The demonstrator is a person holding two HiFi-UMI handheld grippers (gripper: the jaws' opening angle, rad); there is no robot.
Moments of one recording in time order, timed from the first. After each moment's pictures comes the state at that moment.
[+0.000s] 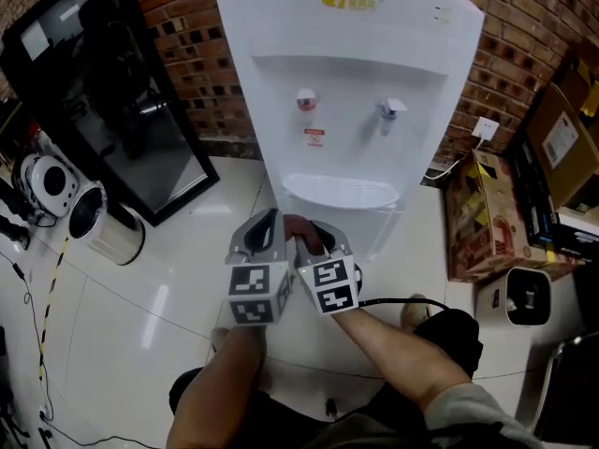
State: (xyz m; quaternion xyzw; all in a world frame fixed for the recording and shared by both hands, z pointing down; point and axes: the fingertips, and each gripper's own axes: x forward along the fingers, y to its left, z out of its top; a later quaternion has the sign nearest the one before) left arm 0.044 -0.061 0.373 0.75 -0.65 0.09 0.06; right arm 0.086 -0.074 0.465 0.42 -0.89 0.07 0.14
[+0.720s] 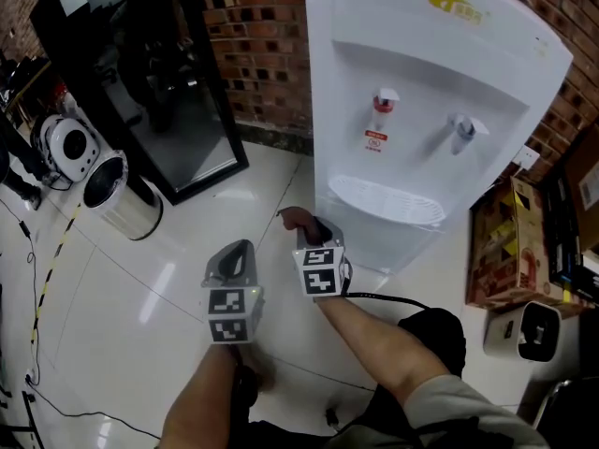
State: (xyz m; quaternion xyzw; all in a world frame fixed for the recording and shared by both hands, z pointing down) left arm -0.087 -0.003 0.448 0.67 -0.72 0.18 0.10; right arm -0.001 -0.110 0.535 0.43 -0.88 0.11 0.18
